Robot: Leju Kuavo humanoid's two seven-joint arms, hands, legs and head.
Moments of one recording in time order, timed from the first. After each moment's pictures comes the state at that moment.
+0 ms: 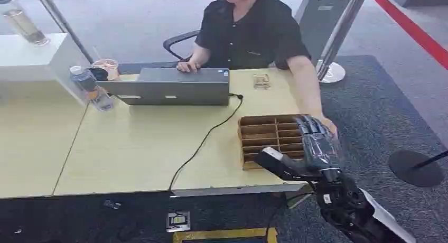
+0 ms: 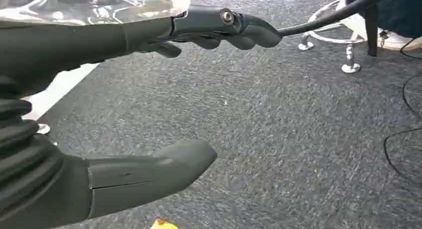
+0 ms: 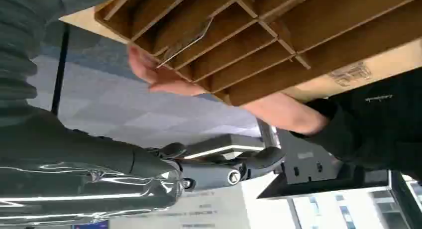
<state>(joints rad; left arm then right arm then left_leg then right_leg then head) -0.18 -0.19 1.51 -0.47 -1.44 0.70 0.03 -0.10 -0.29 0.49 -1.73 1.02 -0.22 0.43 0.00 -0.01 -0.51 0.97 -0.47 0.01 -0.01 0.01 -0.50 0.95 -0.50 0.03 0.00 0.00</state>
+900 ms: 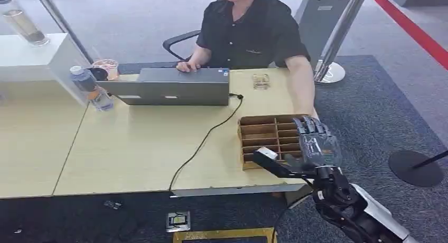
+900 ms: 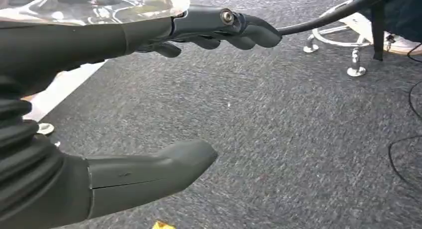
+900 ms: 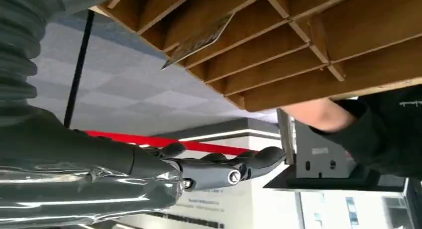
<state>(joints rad) -0.17 -0.18 1.51 -0.47 -1.43 0.70 0.06 -0.16 -0.29 0.52 -1.60 1.12 -0.21 0.48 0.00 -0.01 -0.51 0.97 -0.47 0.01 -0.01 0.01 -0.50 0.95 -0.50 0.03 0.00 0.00</state>
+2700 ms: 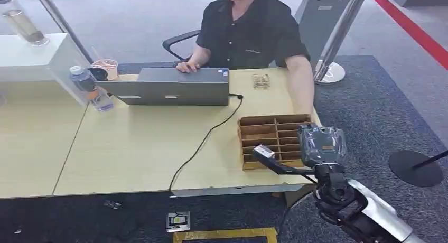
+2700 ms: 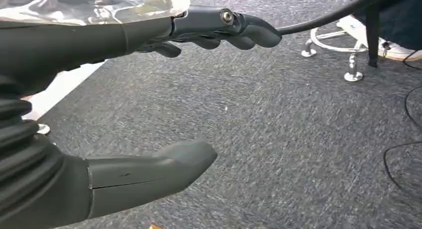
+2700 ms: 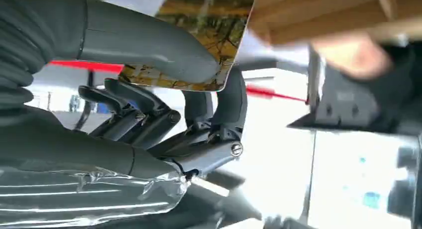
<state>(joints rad) -0.17 -0.17 1.50 -0.47 -1.42 0.70 0.04 -0.17 -0.31 0.54 -1.69 1.47 -0.17 0.62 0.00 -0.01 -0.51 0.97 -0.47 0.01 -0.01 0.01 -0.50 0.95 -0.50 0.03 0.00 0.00</state>
